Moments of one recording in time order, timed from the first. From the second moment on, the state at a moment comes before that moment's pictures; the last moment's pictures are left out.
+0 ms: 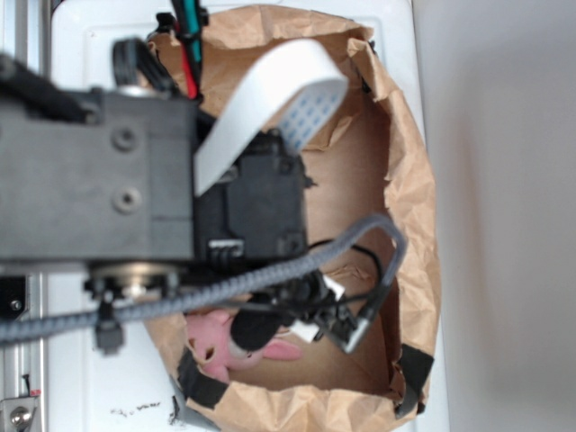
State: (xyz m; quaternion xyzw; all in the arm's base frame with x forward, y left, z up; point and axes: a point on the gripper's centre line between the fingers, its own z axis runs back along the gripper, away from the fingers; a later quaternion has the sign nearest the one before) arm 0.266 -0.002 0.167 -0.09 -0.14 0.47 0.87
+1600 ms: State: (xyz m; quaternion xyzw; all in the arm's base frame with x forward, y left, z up) arm 0.280 0.009 0.145 -0.04 -0.08 0.55 0.83
